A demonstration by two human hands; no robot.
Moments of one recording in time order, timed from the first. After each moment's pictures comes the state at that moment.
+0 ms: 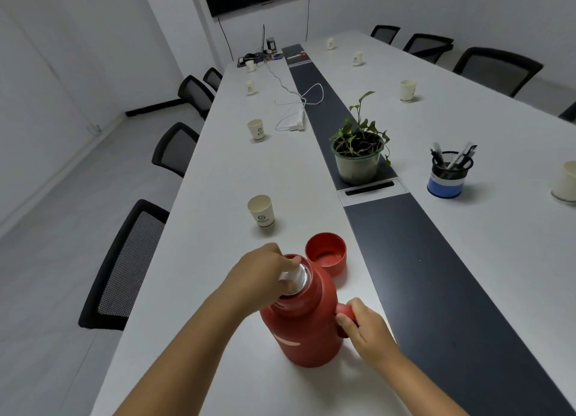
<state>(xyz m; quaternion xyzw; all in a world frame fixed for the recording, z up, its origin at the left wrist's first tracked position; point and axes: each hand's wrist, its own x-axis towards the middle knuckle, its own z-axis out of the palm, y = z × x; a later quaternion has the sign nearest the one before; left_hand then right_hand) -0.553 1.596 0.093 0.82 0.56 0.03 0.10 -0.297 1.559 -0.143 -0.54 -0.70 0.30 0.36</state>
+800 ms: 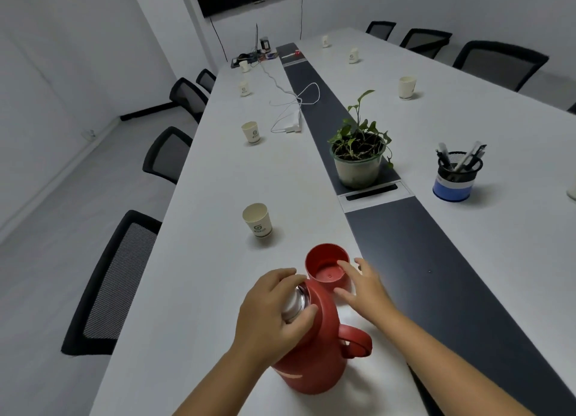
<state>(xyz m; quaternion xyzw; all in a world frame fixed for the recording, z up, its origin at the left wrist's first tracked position) -0.537 1.572 0.032 0.75 0.57 0.31 0.11 -0.293 1.689 -0.159 -0.63 -0.70 0.24 0.24</state>
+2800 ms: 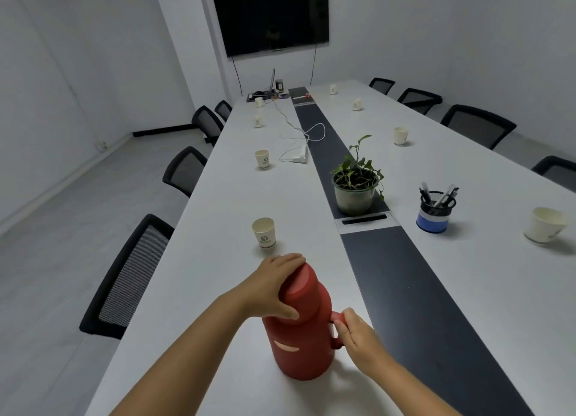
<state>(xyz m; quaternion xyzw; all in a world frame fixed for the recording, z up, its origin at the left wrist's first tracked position) -0.557 1.596 0.102 0.81 0.53 0.04 0.24 -0.296 1.568 -0.091 -0.56 -0.69 0.35 0.30</state>
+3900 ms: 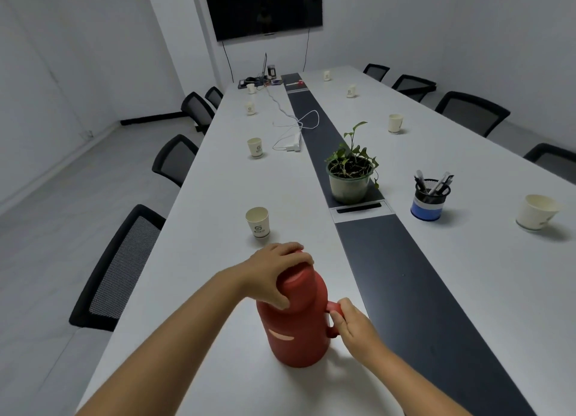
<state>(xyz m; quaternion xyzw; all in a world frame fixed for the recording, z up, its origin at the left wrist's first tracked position) -0.548 1.604 0.126 0.85 0.48 -0.06 0.20 -0.293 1.567 -0.104 -0.54 -0.70 0.35 0.31</state>
